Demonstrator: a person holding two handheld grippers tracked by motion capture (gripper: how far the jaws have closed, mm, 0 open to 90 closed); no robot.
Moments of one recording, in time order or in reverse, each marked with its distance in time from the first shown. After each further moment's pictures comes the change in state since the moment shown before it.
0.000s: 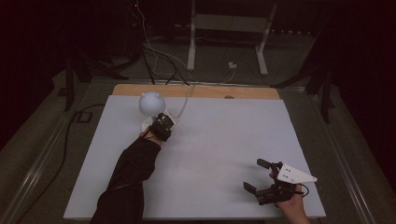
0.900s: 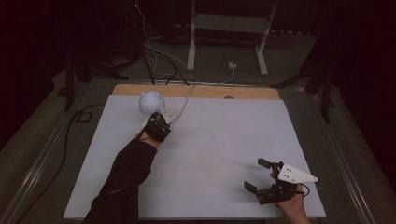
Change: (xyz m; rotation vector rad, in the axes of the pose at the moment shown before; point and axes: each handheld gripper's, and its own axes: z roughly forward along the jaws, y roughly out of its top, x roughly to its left) left arm 0.011 -0.002 -0.038 -0.118 -0.088 -0.102; right arm -0.001 0.000 -0.001 -0.007 -0.007 0.001
